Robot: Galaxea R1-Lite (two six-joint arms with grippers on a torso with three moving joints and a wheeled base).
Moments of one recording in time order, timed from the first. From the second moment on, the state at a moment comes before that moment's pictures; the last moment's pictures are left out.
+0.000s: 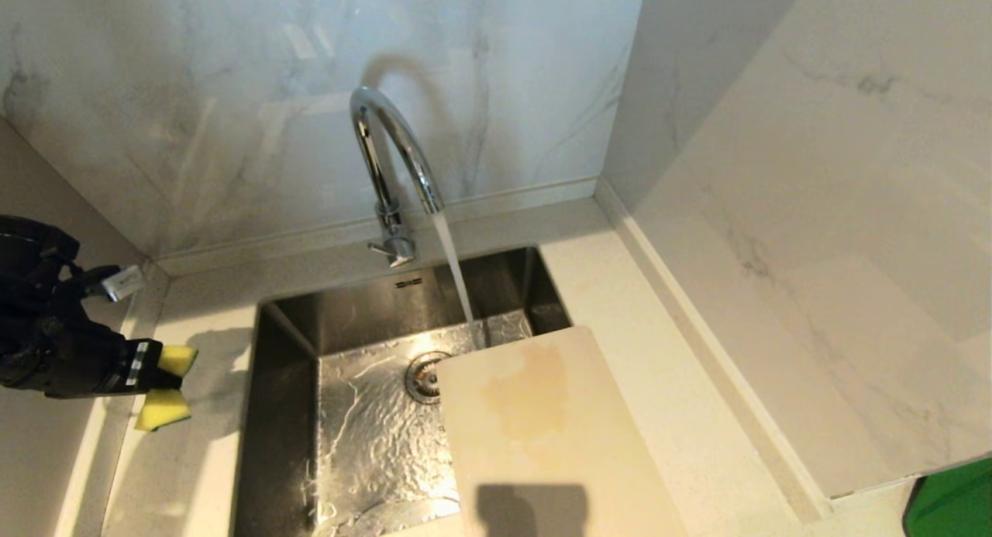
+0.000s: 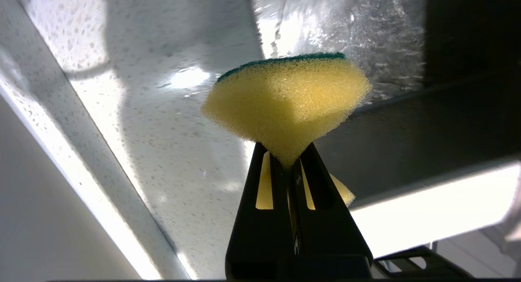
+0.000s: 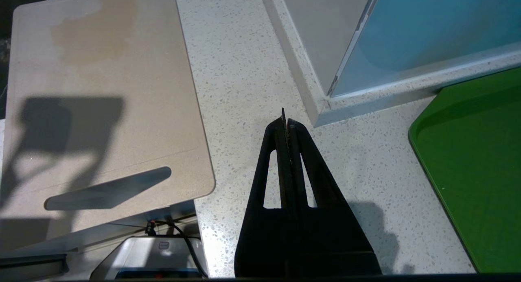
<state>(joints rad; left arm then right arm) 0.12 1.65 -1.06 0.35 -0.20 0.05 -0.01 0.00 -0.04 0.09 0.01 -0.02</state>
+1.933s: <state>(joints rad) -0.02 0.50 -0.20 0.09 -0.02 0.05 -0.01 0.00 -0.04 0.09 0.01 -0.02</state>
